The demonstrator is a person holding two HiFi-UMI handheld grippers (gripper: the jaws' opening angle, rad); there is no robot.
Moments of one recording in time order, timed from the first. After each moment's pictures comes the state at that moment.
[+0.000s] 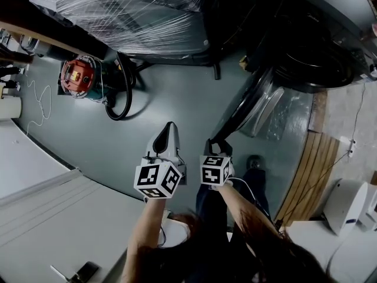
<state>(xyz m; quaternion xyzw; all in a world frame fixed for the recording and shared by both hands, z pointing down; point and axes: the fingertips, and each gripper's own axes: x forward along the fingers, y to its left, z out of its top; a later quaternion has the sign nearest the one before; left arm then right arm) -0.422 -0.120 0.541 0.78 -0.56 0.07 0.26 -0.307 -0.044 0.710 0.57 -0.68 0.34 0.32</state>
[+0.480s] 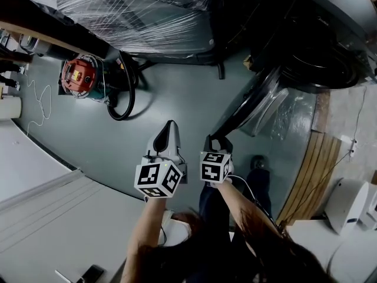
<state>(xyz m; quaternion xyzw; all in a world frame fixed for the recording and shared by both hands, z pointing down) -0.448 -0.137 0.546 0.78 -0.56 0.07 0.26 -0.332 -0.070 0.710 0.58 -0.67 0.35 0.31</state>
